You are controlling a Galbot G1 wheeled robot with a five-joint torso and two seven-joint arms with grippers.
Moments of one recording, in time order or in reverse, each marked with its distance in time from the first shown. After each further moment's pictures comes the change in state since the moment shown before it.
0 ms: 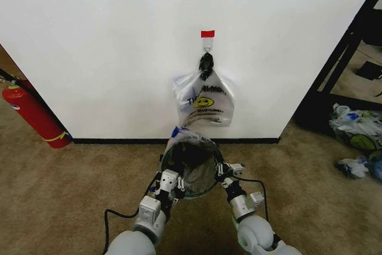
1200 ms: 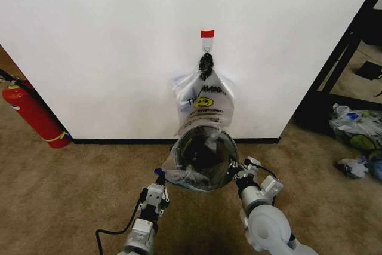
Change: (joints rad) left arm 0.167 -0.095 -0.106 0.070 0.256 -0.181 -0.017; right arm -0.069 -0.028 0.100 0.366 0.468 -0.438 0.485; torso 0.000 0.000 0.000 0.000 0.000
